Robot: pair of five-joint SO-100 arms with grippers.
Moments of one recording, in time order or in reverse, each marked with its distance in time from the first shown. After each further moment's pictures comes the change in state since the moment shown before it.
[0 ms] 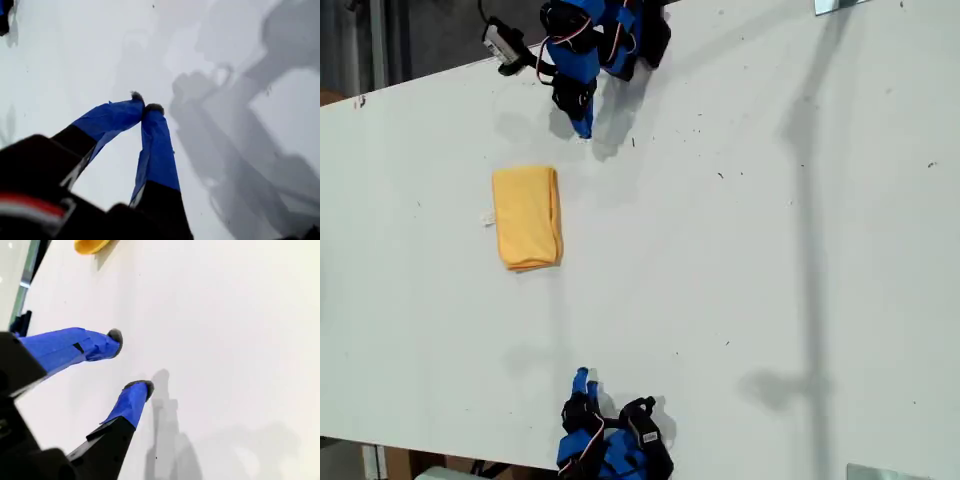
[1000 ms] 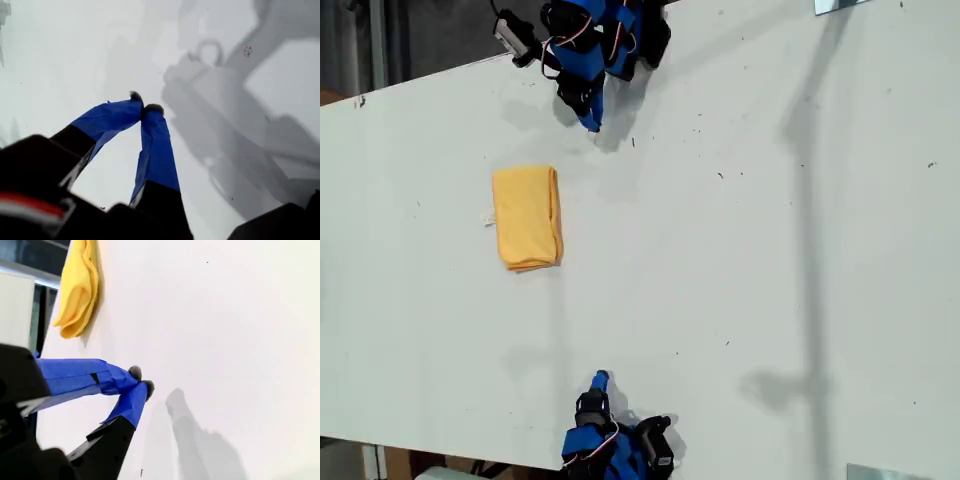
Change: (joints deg) arm 0 11.7 -0.1 0.7 -1.6 14.7; arm 1 -0.9 -0.2 0.0 4.0 5.9
